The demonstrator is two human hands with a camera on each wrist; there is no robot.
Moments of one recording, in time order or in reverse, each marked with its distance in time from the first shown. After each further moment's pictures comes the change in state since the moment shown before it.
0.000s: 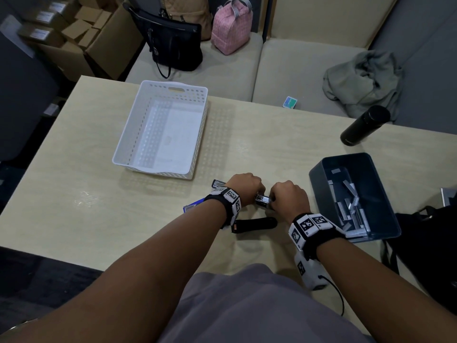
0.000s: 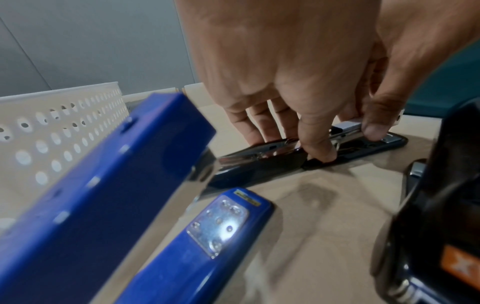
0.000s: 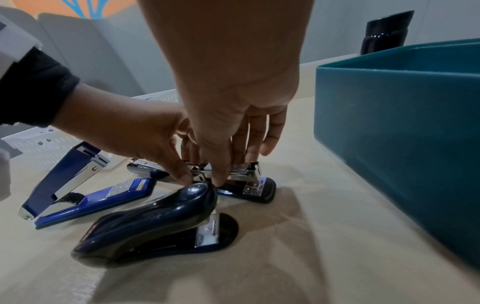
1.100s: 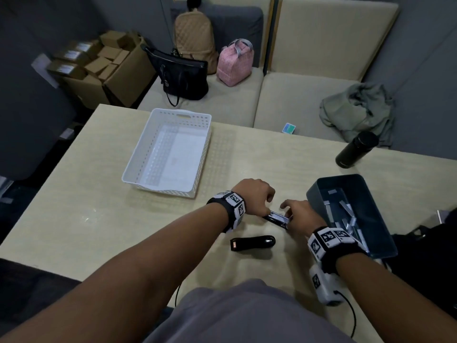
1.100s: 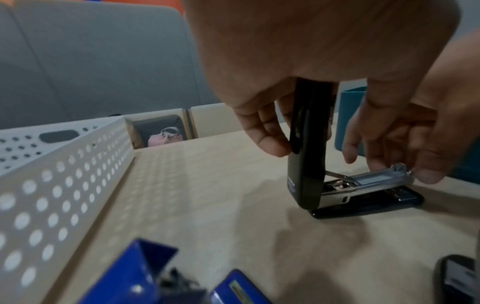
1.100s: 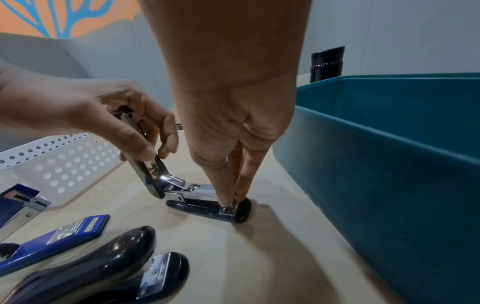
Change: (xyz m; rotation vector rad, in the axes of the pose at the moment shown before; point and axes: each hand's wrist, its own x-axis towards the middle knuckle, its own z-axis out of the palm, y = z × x) left_hand 0.002 0.014 -0.048 -0.092 0.072 0.002; right_hand 0.013 0.057 0.009 0.356 -0.124 0.013
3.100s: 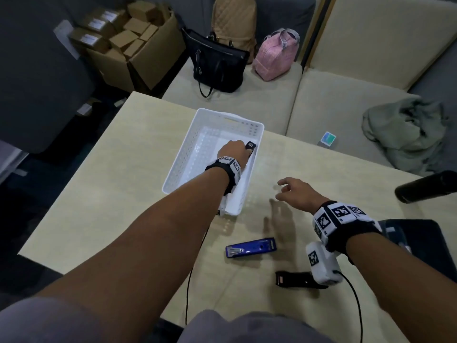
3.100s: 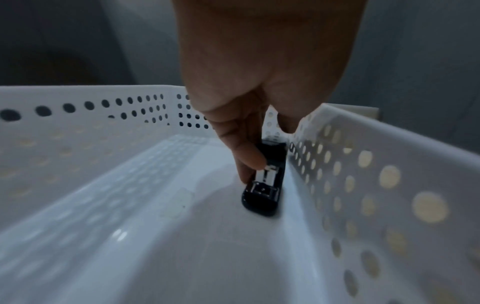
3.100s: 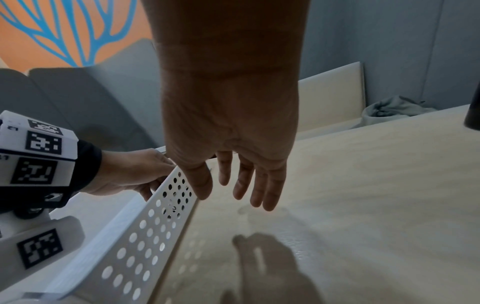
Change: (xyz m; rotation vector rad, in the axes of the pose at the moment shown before) left_hand 0.011 -0.233 -0.052 -0.401 0.193 -0.718; right_hand 0.090 -0.188 -0.034 0.152 -0.159 0.017
